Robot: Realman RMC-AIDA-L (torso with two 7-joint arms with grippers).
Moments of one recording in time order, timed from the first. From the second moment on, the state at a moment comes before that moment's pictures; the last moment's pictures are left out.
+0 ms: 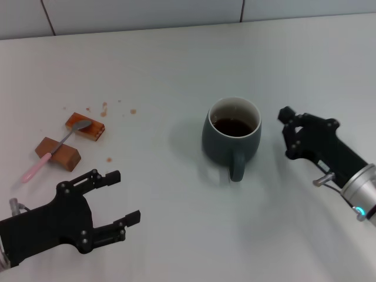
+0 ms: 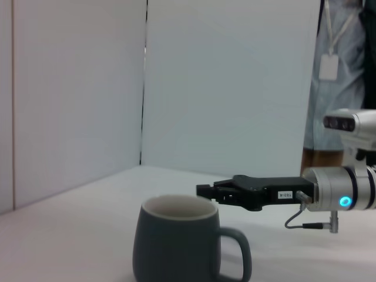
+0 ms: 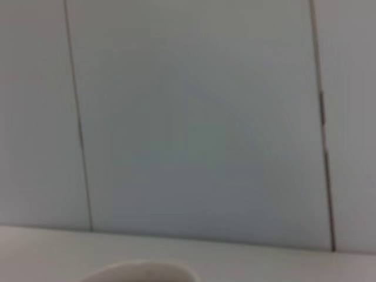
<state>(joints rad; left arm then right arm) -0.11 -2.07 1.14 0.63 1.49 1.59 -0.89 0.42 2.09 -0.13 0.16 -1.74 -1.25 0.27</state>
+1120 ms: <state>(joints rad) -0.11 -2.07 1.14 0.64 1.53 1.55 -0.89 0.63 2.09 -0.12 0.36 -1.79 -1.06 0.19</state>
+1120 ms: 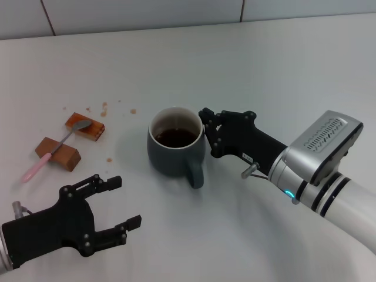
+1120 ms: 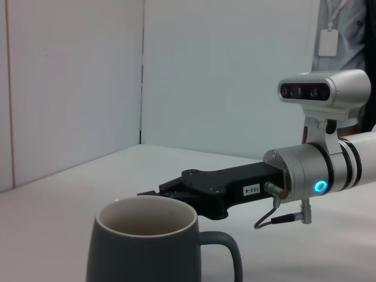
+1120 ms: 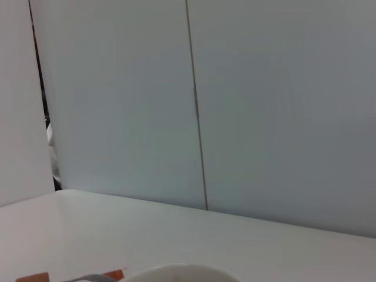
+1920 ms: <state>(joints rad) -0.10 -2.07 1.13 0.64 1.53 1.55 -0.88 0.47 2.08 -0.07 0.28 -1.82 -1.42 0.19</state>
